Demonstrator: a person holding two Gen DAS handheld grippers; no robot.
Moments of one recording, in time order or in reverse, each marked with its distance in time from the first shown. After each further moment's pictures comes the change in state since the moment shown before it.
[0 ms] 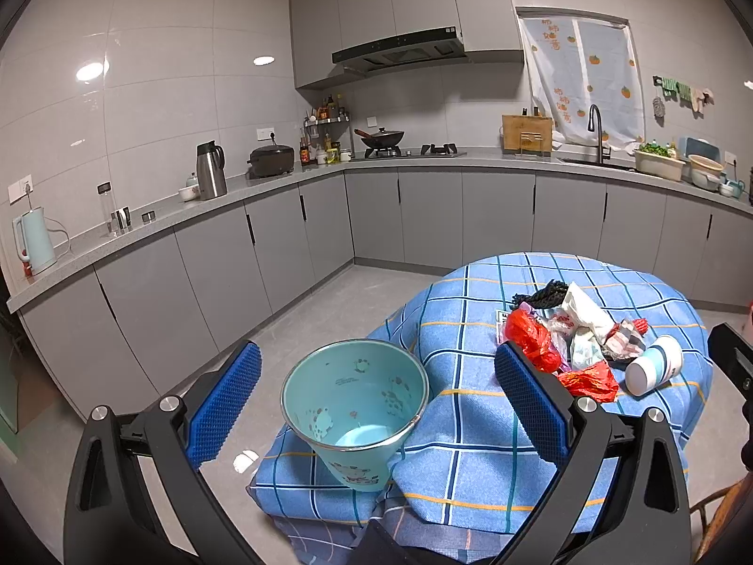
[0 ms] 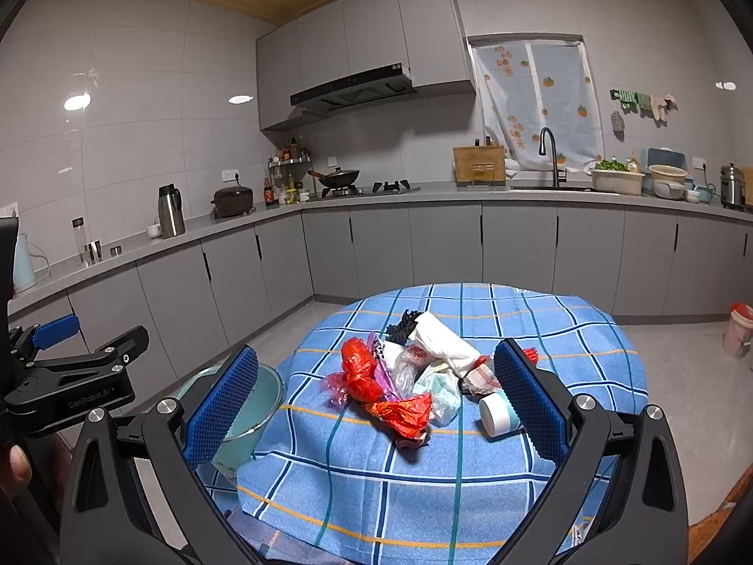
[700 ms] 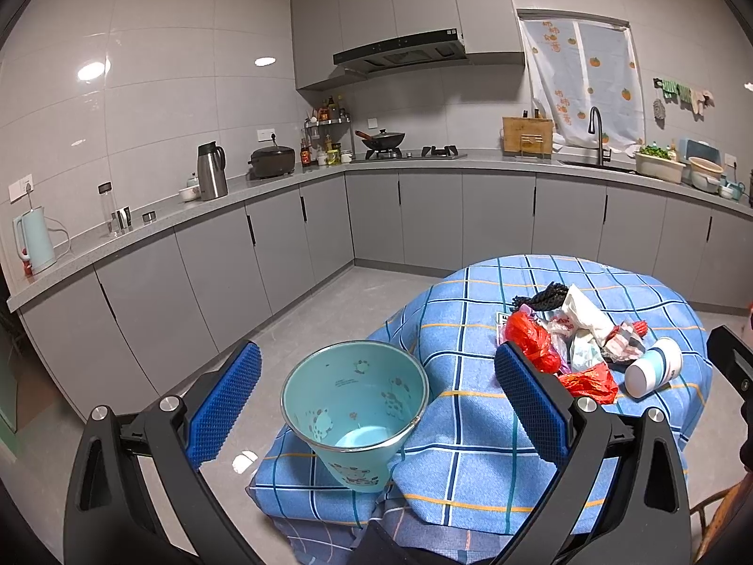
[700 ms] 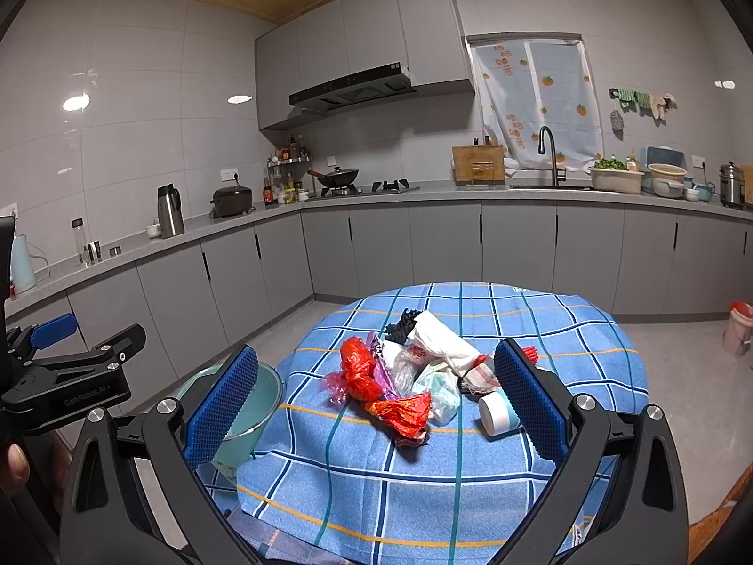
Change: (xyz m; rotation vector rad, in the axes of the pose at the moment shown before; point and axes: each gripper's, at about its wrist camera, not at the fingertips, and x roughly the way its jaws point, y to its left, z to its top) left arm -0.002 0.003 0.002 -0.003 -0.004 -0.002; right arm 0.000 0.000 0.000 0.001 0.001 -0.003
